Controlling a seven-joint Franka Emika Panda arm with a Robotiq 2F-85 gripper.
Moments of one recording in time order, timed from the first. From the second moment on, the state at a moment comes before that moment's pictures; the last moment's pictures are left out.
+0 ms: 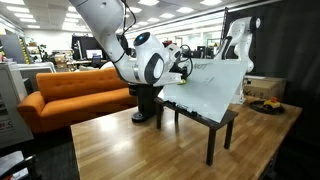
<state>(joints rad) -0.49 0.70 0.32 -1.82 -0.41 3.46 -0.26</state>
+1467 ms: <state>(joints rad) -0.41 0.66 0.10 -1.76 -0.23 3.46 -0.24</state>
